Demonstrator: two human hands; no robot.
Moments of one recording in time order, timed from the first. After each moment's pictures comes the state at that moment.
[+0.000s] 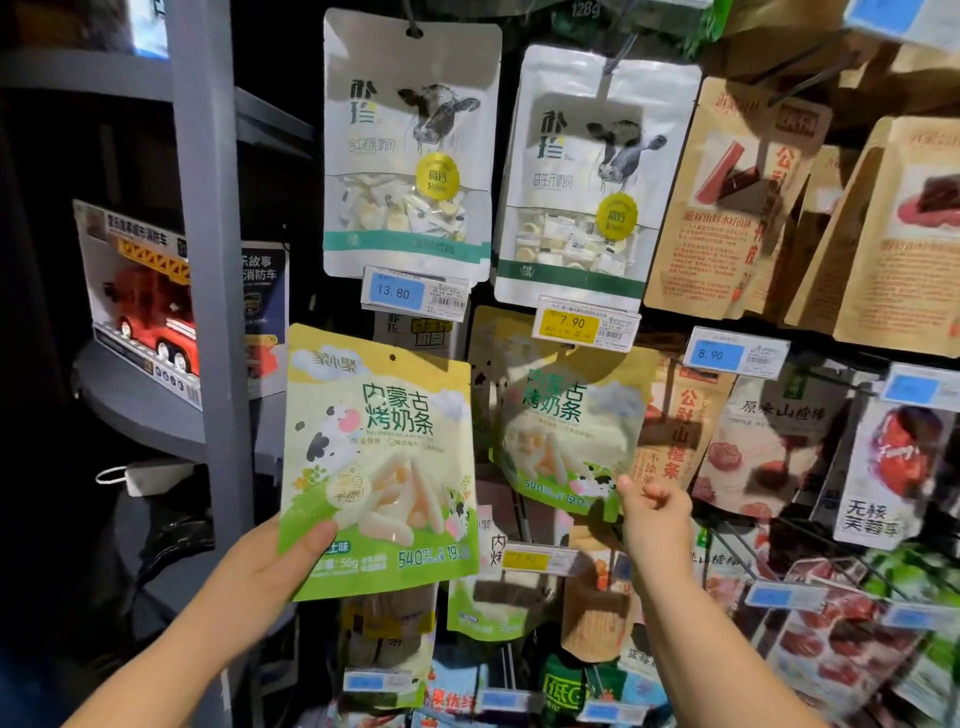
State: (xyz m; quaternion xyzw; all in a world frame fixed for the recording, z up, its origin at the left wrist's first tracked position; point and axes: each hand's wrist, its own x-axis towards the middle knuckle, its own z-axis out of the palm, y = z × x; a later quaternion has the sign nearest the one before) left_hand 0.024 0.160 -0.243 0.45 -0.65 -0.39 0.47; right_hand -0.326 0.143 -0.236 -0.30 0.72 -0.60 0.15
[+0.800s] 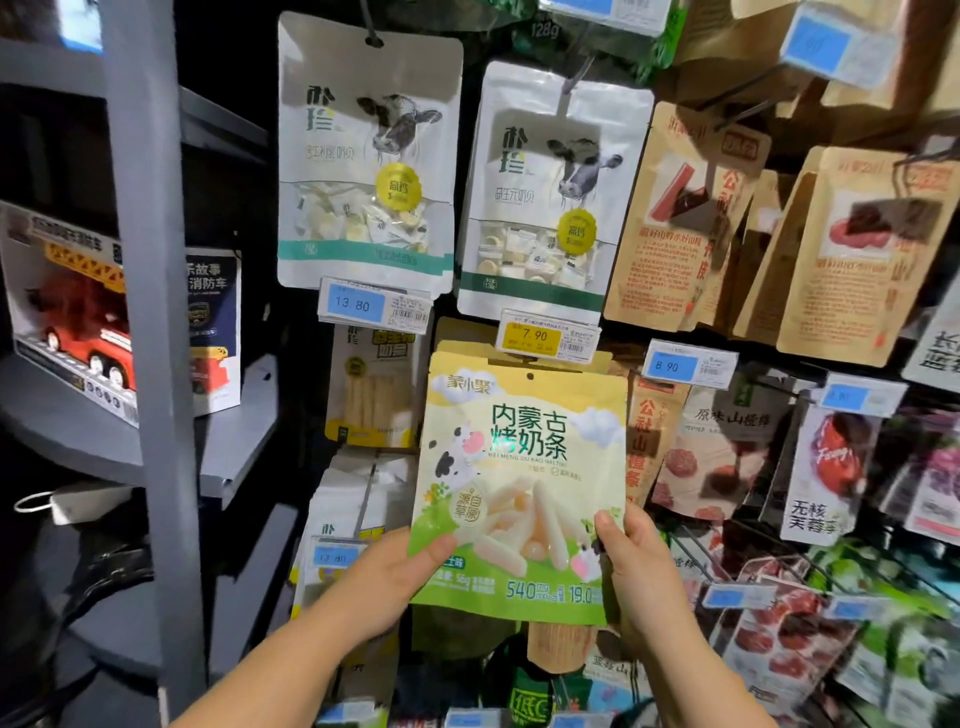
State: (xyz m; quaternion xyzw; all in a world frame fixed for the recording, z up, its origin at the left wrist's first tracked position) left_hand -0.083 0.141 -0.237 0.38 -0.71 -0.49 0.34; right_hand -0.322 0.200 -0.223 -0.47 0.60 -0.59 0.26
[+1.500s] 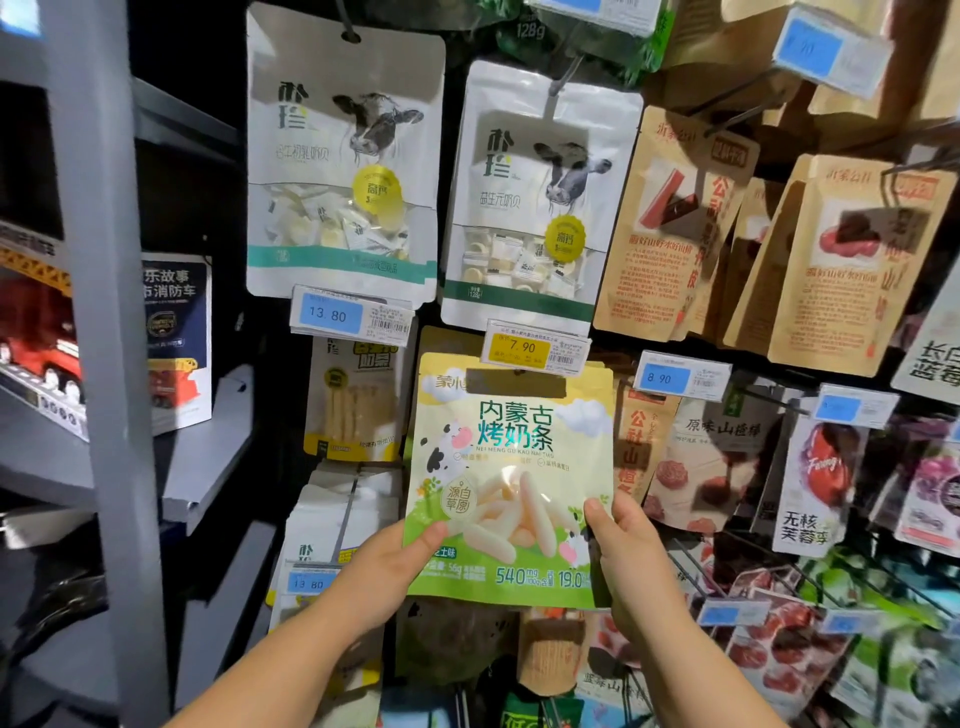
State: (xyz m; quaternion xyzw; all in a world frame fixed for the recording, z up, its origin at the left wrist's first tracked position) left_hand -0.107 0.107 -0.238 0.38 -0.69 -0.50 0.37; right_hand -0.339 0.164 -0.221 -0.45 0.64 -0.58 0.23
